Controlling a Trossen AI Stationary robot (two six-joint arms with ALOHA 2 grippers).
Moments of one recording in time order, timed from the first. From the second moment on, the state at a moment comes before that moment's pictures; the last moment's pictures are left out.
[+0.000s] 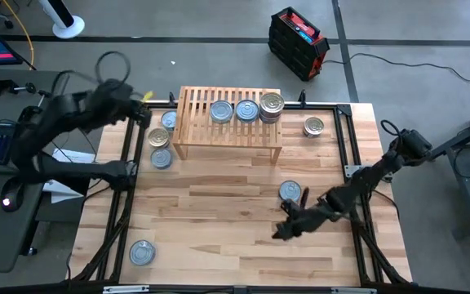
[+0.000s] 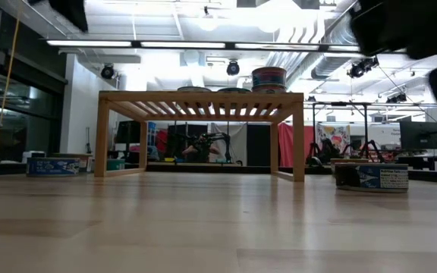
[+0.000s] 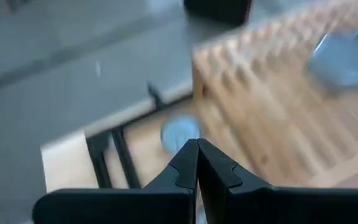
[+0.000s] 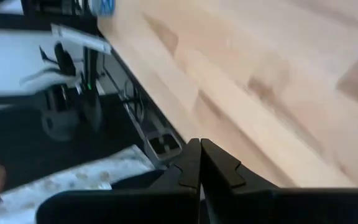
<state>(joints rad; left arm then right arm) 0.52 0.98 1.42 -1.34 -0.51 -0.41 0.58 1.44 0.72 0.10 0.10 1.64</state>
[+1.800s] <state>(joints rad) 1.05 1.71 1.07 -0.75 -0.10 -1.78 0.05 1.44 0.72 0.07 -0.69 1.02</state>
